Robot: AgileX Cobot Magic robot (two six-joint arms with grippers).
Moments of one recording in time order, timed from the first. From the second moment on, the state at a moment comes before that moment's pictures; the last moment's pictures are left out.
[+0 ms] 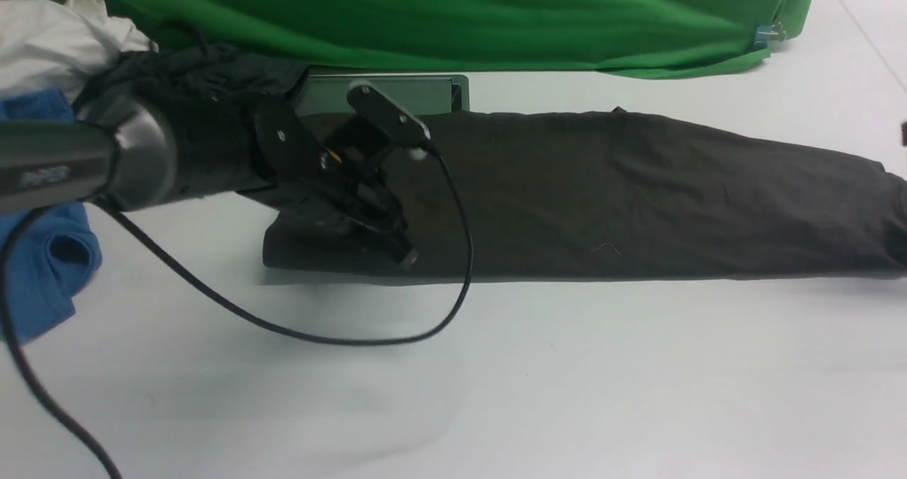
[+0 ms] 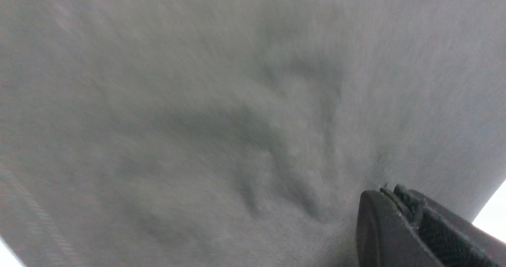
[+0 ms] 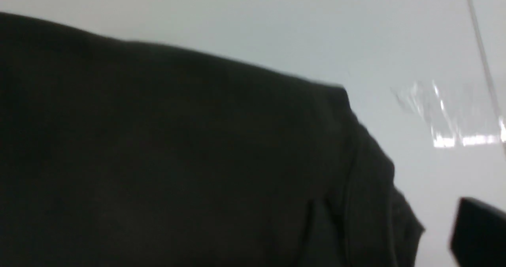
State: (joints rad) right arm -0.32 1.84 -1.27 0.18 0.56 -0.30; left arm -0.31 1.84 -1.17 -0.40 0.39 0.83
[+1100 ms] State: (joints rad) right arm -0.31 2.12 -1.46 0.19 0.68 -0.31; left arm -0.39 0.96 -0.86 -0.47 0.34 0.78
